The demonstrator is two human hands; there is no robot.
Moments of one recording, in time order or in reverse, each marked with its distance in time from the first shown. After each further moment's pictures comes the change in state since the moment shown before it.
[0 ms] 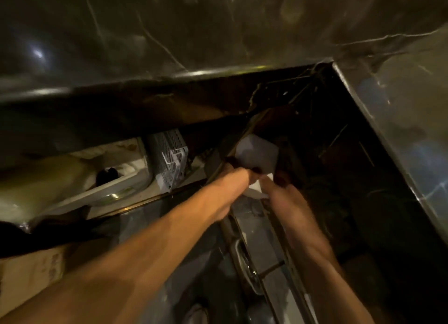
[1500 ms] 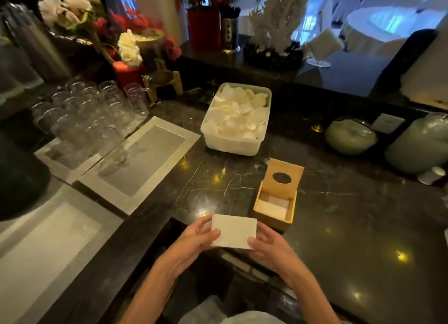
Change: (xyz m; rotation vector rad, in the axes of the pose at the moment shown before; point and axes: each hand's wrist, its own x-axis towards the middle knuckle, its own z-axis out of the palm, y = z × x) left_hand -0.333 0.193 0.134 0.492 -0.570 -0.031; right_hand -0.333 -0.017 -0.262 0.856 -0.099 -0.105
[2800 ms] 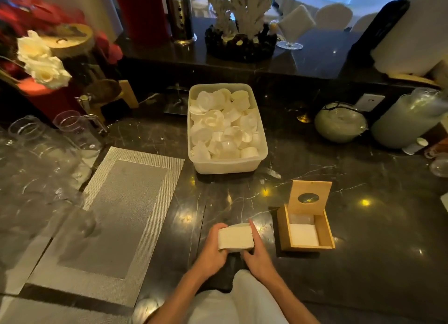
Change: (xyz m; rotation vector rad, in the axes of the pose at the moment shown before) left_hand 0.200 0.025 -0.117 0.836 -0.144 0.261; right_hand 0.203 0.003 0.100 -0.188 0.479 -0.108
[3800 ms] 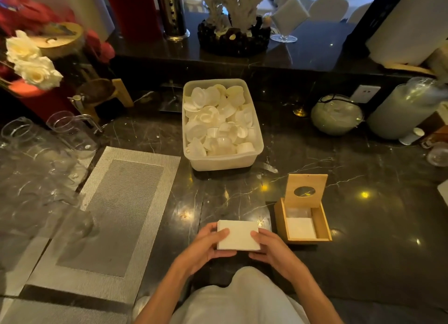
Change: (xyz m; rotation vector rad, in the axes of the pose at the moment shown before) left_hand -0.010 0.038 -0.033 -0.863 -0.248 -0.425; right_hand -0.004 -0.007 -0.048 0.486 -0.132 0.380
